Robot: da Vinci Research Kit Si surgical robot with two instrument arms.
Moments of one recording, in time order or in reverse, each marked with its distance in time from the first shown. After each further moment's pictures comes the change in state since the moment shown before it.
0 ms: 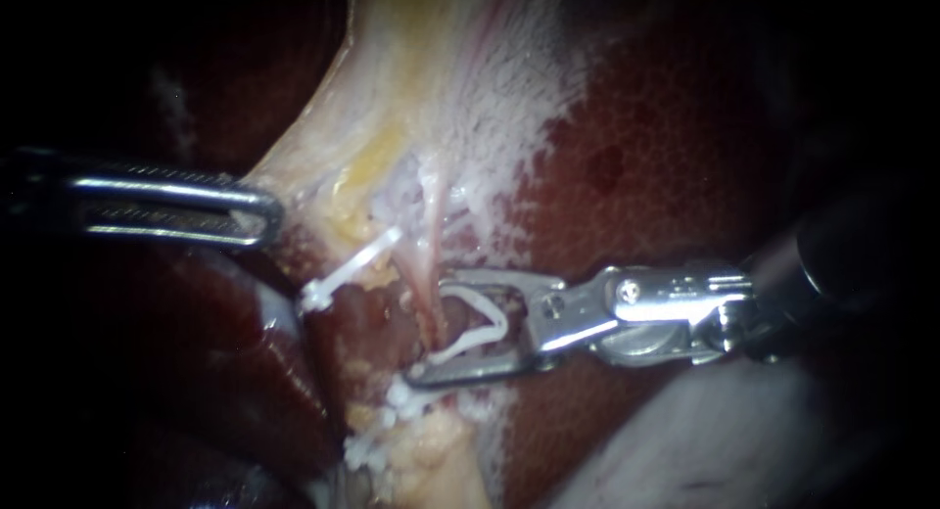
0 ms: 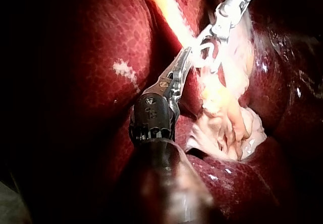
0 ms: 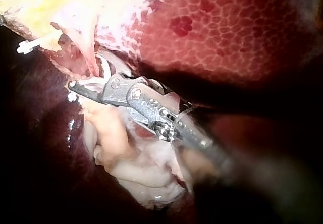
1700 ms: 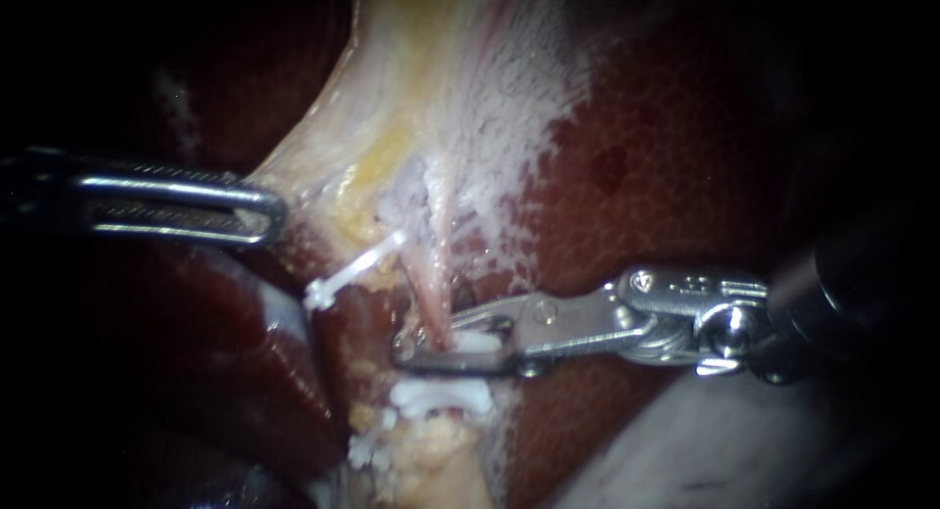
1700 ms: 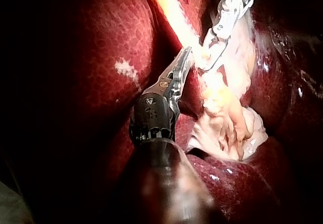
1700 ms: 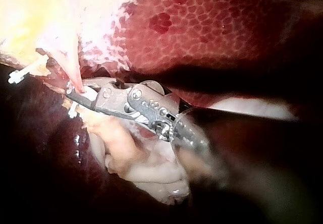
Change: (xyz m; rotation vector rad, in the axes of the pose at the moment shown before) right arm 0.000 0.000 -0.002 0.064 -0.014 0.140; left arm 0.000 0.000 0.000 0.002 0.000 0.001
